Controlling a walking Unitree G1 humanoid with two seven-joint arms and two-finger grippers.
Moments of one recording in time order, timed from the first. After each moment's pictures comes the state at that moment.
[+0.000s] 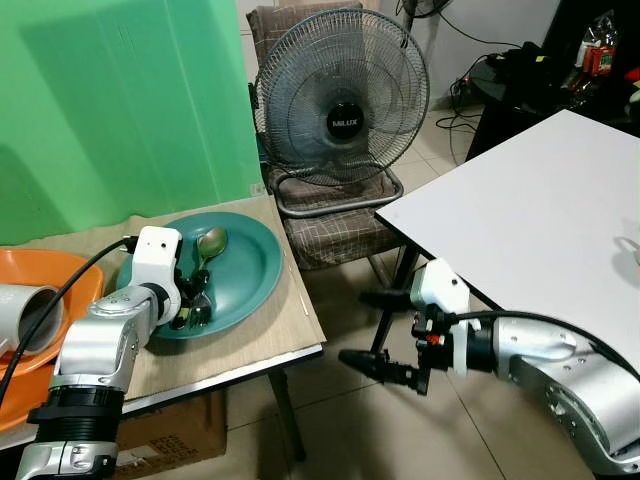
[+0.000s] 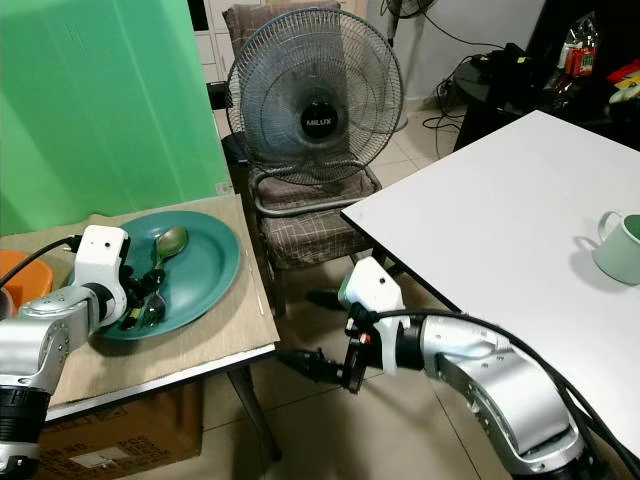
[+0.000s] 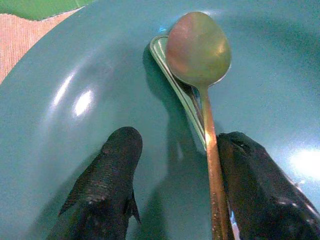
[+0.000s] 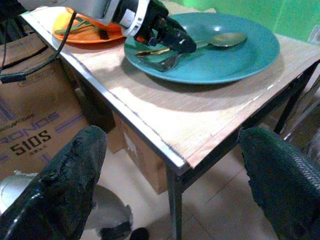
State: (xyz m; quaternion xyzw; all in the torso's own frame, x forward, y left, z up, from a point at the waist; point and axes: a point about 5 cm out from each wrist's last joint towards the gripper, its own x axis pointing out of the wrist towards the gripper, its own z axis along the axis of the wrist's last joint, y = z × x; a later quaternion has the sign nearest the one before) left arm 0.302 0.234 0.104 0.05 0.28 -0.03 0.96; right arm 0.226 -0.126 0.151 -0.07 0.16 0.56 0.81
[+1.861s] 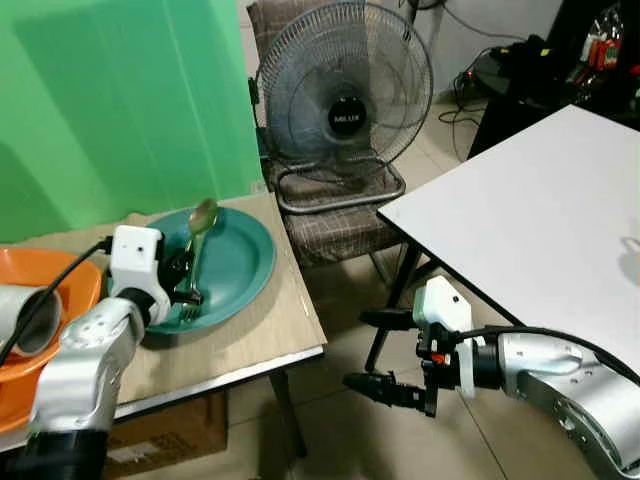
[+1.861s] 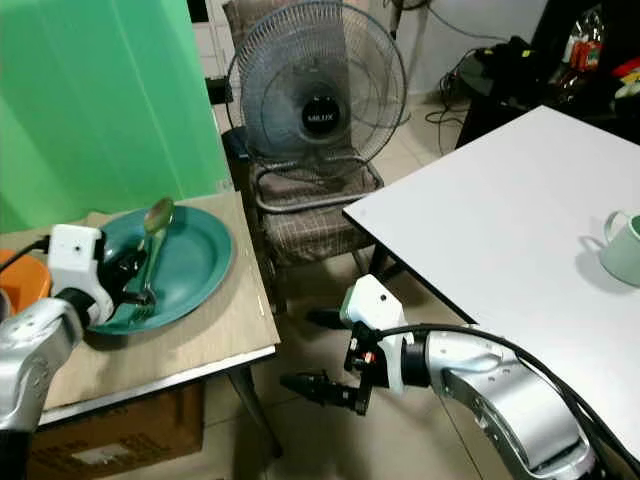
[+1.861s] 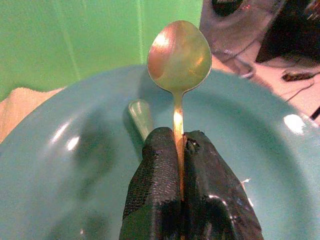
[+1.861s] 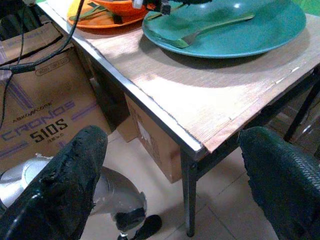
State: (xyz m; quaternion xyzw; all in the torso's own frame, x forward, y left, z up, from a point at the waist) left arm 0.280 0.237 0.122 0.00 0.13 -0.08 0.99; right arm 0.214 -0.129 0.146 -0.07 0.17 0.58 0.79
